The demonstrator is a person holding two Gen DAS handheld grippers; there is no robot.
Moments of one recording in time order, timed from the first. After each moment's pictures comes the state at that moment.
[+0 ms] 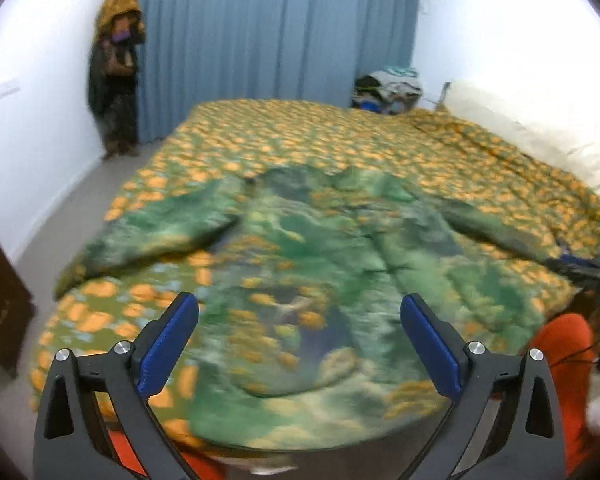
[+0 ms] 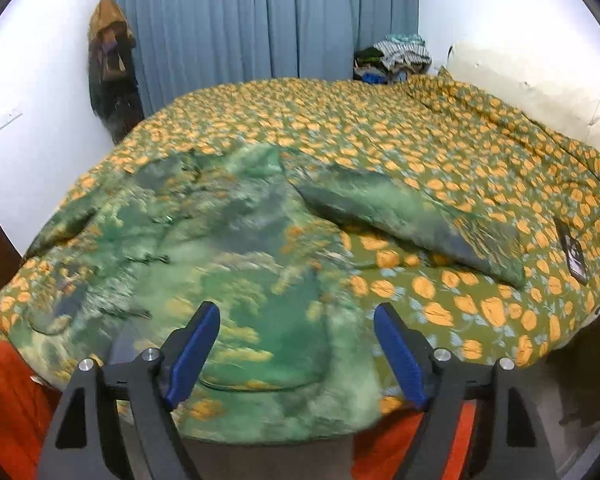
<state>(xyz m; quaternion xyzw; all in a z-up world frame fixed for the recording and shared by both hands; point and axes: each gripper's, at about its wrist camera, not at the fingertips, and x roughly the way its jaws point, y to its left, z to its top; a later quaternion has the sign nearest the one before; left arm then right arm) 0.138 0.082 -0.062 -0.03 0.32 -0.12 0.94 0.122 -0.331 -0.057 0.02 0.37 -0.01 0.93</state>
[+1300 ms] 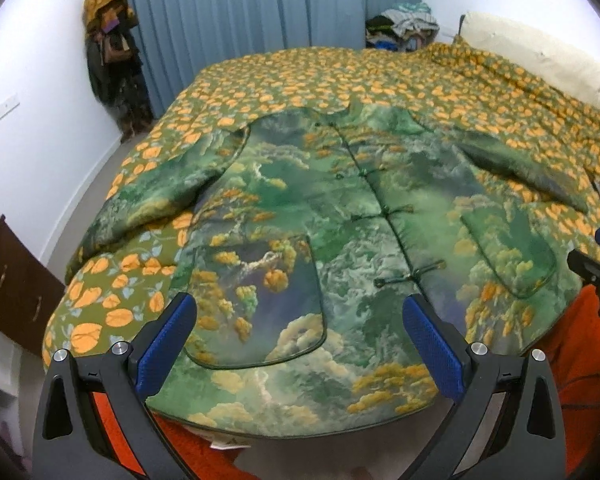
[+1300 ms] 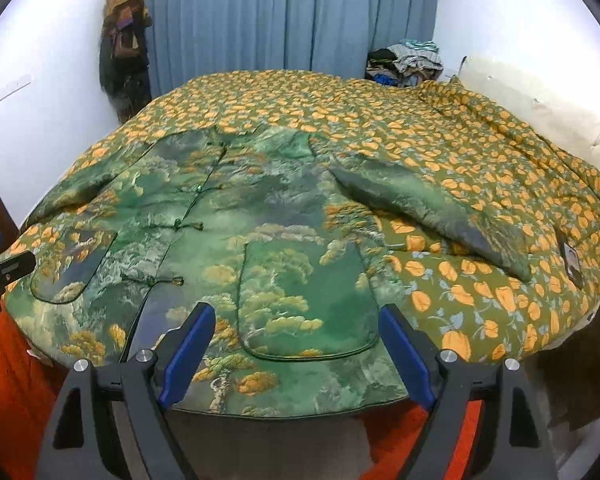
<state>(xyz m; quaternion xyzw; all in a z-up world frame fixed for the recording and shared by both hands) 0.148 0.002 -0.092 0.07 0.40 -0.04 0.91 0.103 -0.276 -0.075 -0.03 0.40 0.00 0.92</state>
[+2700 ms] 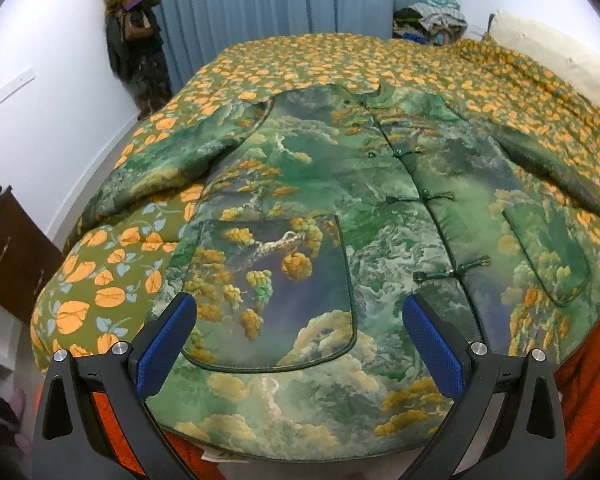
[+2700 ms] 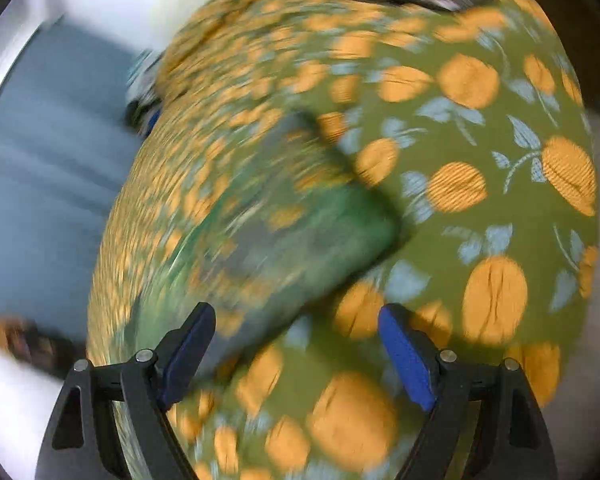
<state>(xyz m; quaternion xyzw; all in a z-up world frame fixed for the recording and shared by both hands) 0.167 0.012 -0.129 0.04 0.42 0.00 0.91 0.197 -0.703 -0.221 0.53 0.30 -0.24 0.76</state>
